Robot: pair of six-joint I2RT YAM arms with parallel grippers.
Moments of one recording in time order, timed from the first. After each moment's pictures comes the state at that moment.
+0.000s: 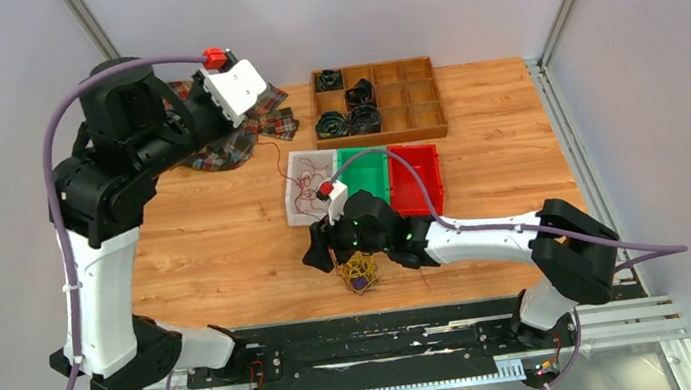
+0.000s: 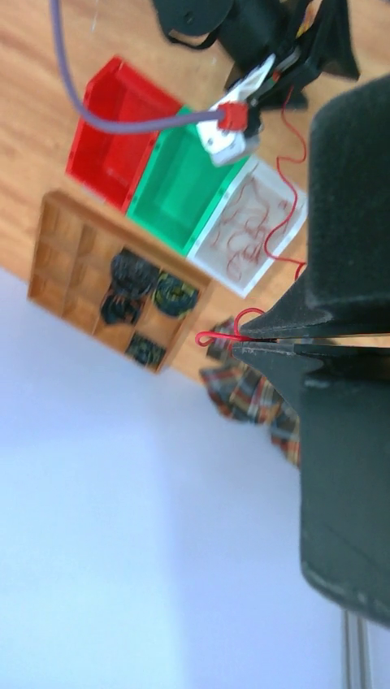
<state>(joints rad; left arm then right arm) -0.51 1.35 2.19 -1.14 0.25 0.65 1.07 1.53 0.90 0.22 -0.13 0.44</state>
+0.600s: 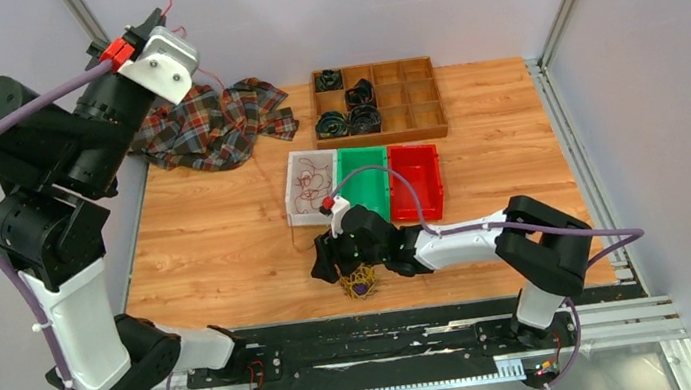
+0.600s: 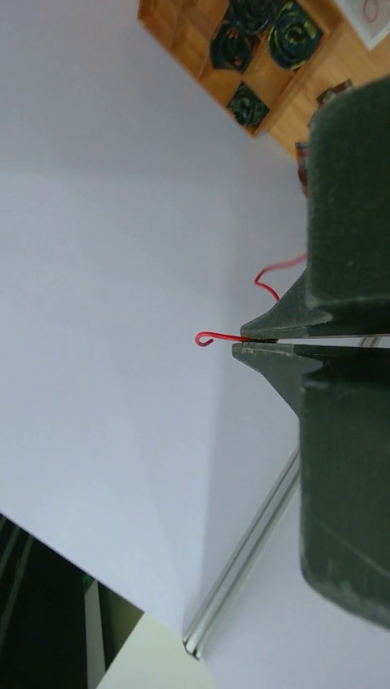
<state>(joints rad) -0.51 1.36 2.46 -0.85 -0.01 0.89 1.07 1.67 0.82 0.31 -0.13 0.51</state>
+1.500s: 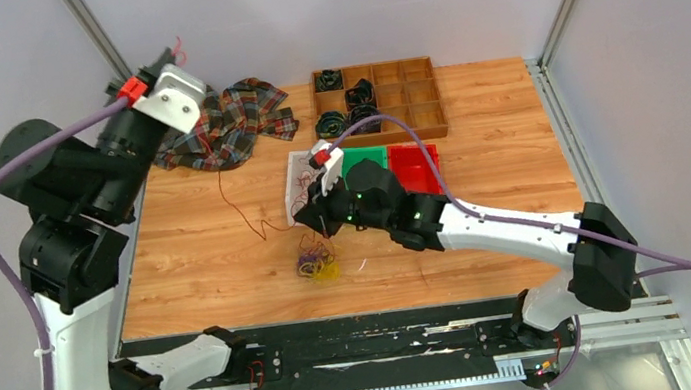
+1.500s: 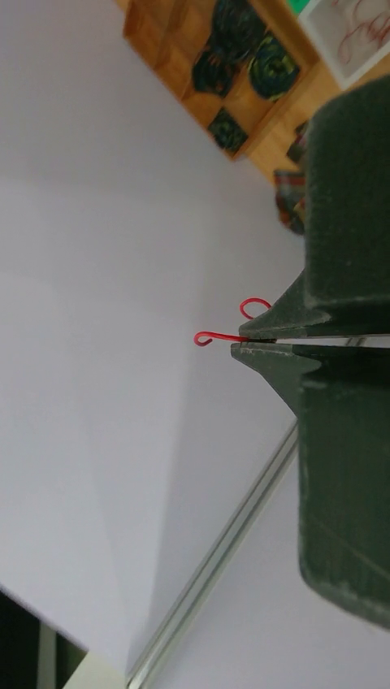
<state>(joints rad) -0.51 1.16 2.06 -0.59 -0.07 0.86 1.07 1.48 1.10 0.10 -0.06 0.33</state>
